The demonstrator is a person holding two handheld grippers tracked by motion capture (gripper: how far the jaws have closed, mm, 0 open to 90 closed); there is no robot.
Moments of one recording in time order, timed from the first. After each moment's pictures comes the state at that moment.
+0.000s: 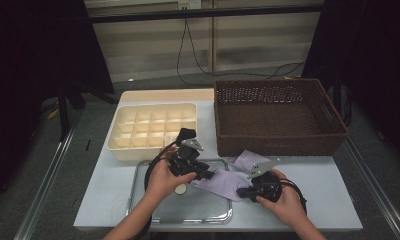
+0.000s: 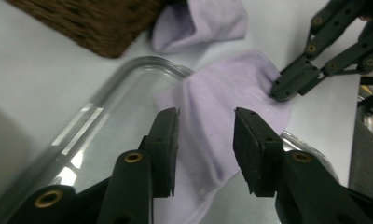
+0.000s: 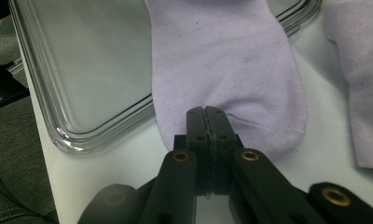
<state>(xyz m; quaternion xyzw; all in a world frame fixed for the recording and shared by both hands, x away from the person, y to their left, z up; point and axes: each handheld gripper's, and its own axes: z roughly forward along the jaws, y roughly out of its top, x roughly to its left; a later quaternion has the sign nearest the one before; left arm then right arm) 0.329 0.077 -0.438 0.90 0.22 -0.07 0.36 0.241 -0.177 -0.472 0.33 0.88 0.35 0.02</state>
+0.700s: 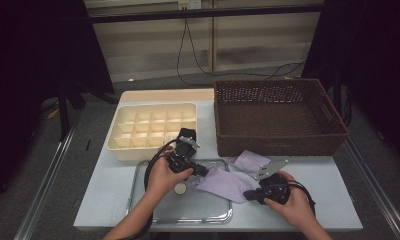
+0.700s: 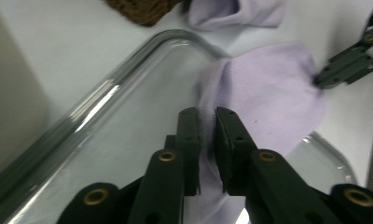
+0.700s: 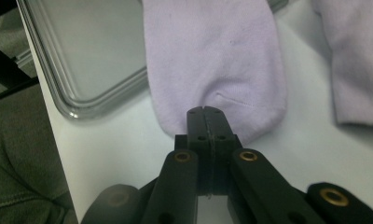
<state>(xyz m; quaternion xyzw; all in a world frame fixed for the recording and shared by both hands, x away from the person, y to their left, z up) 0.348 0.090 -0.451 0.90 0.28 -0.09 0.33 0.233 -0.195 -0.469 0.34 0.88 0.34 0.01</state>
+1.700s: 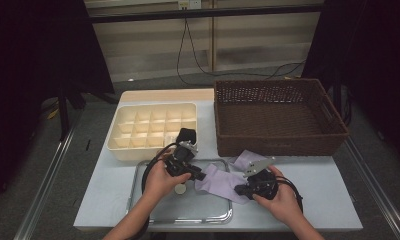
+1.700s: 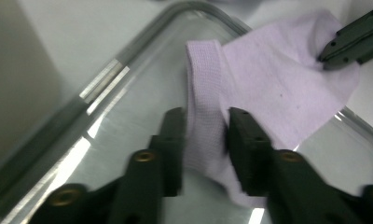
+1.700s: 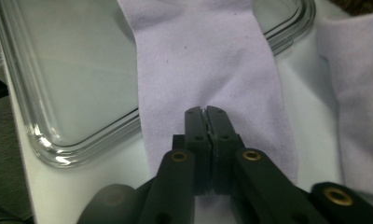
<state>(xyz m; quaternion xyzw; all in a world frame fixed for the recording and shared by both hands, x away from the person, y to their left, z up) 0.340 0.092 -0.460 0.91 0.26 -0.07 0.30 0.247 -0.169 -0.470 0.32 0.88 0.34 0.04</state>
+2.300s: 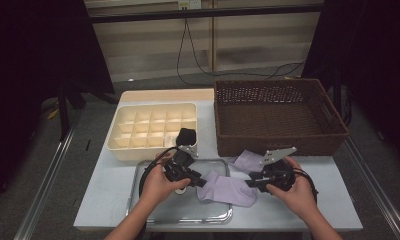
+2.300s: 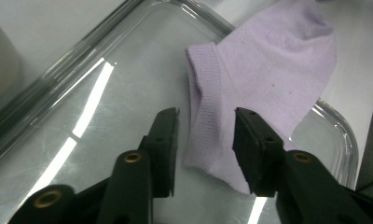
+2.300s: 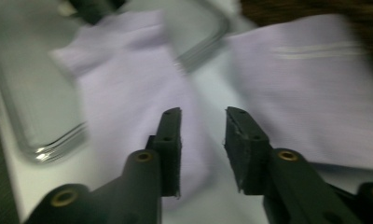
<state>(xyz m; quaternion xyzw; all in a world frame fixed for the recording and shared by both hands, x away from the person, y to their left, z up) 0.328 0.100 -0.452 0.91 0.25 -0.08 0.31 0.258 -0.209 -0.450 0.36 0.86 0.36 0.07</state>
